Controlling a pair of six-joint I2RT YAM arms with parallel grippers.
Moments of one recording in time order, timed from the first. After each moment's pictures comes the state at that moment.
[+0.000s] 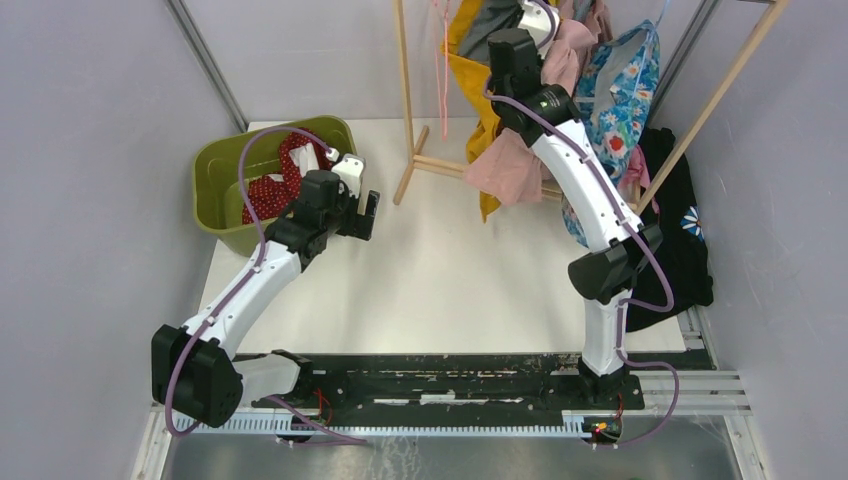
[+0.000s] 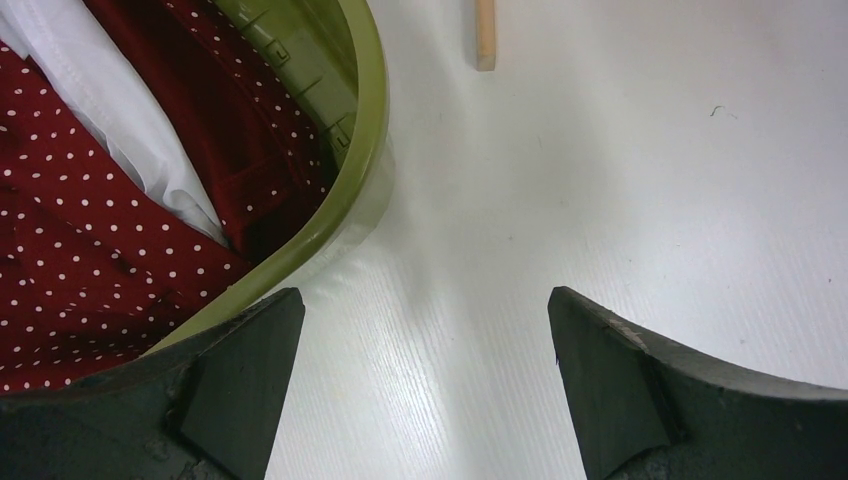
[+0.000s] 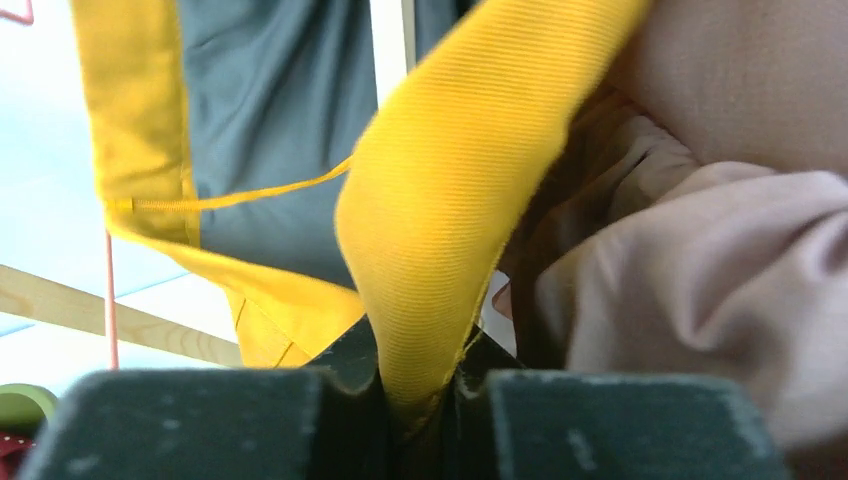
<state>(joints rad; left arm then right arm) -0.36 1.21 0.95 -0.37 -0.10 0.04 0.49 2.01 2.39 -0.70 0.72 0.40</state>
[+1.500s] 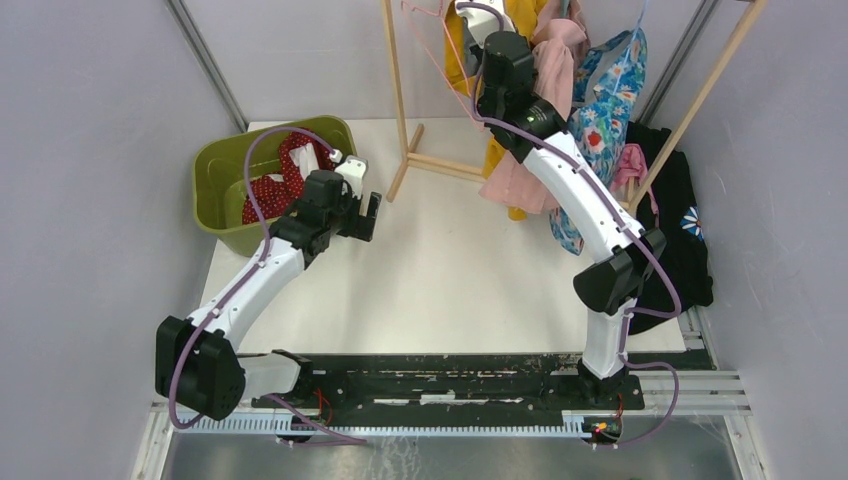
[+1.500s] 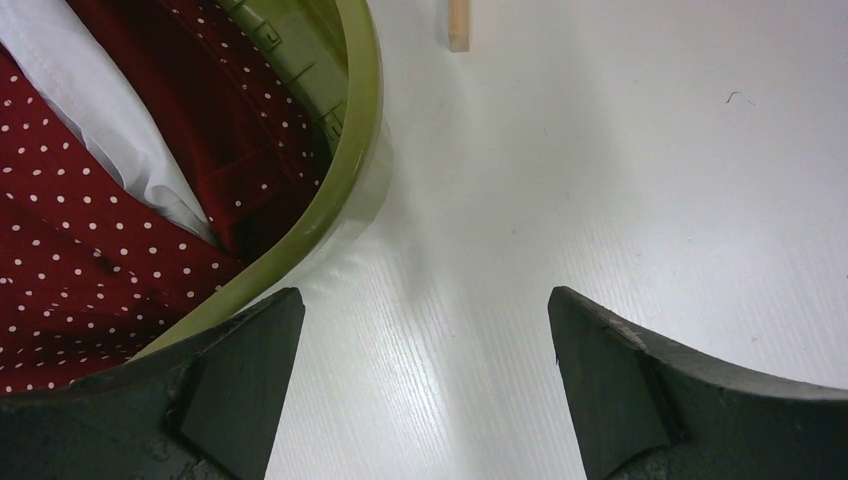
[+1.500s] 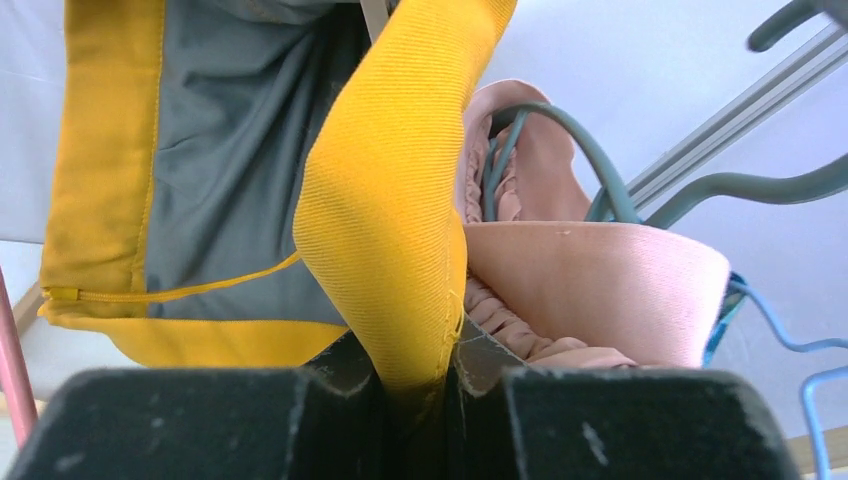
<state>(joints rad) -0.36 1.24 0.95 -0.37 -0.10 0.04 0.58 1.93 2.22 -0.28 0.79 -0.47</state>
